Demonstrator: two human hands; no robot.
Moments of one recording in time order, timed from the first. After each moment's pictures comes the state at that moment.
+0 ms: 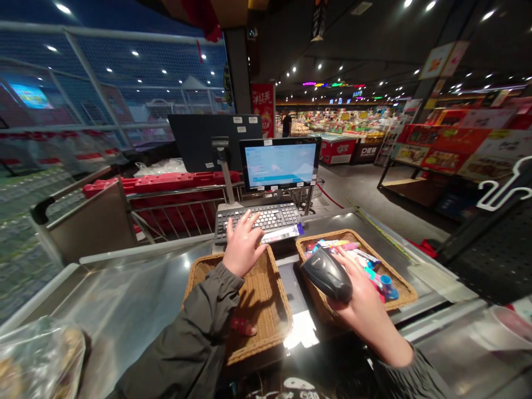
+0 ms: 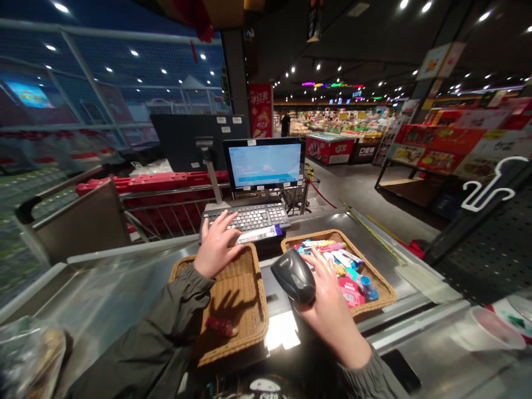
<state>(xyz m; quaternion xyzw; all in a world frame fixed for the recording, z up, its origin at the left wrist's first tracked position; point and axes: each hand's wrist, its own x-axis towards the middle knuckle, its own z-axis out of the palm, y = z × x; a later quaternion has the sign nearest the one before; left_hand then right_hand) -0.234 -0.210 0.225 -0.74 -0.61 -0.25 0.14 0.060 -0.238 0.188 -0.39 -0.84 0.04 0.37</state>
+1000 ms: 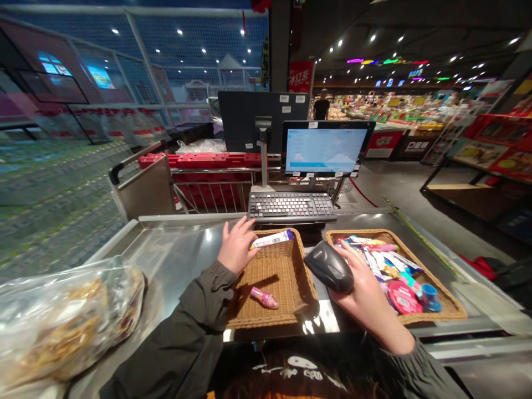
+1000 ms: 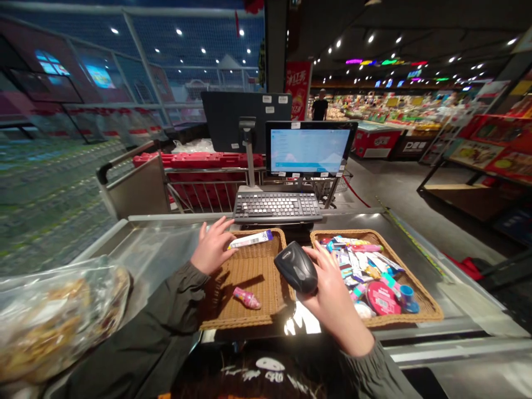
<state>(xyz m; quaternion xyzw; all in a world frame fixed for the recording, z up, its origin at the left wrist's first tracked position) -0.318 -0.280 0.182 -0.69 -0.69 -0.18 0.09 0.005 -0.241 0.182 -0.30 -0.89 0.08 0.33</state>
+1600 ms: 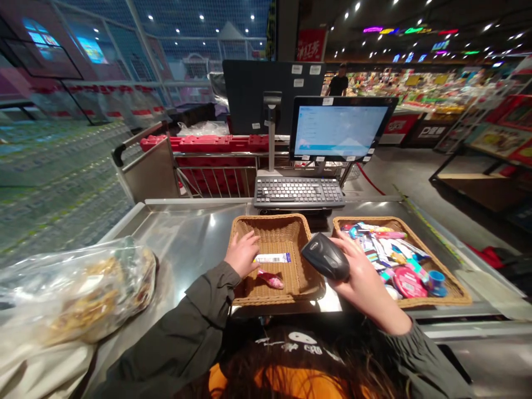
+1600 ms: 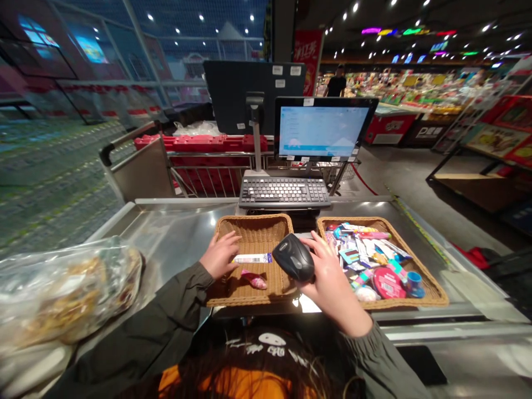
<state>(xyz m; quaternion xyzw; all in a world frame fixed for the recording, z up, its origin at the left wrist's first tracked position) -0.325 -0.313 0.129 -0.72 -0.69 -0.05 -0.06 -0.012 -0.250 0.179 -0.29 -0.91 0.12 0.27</state>
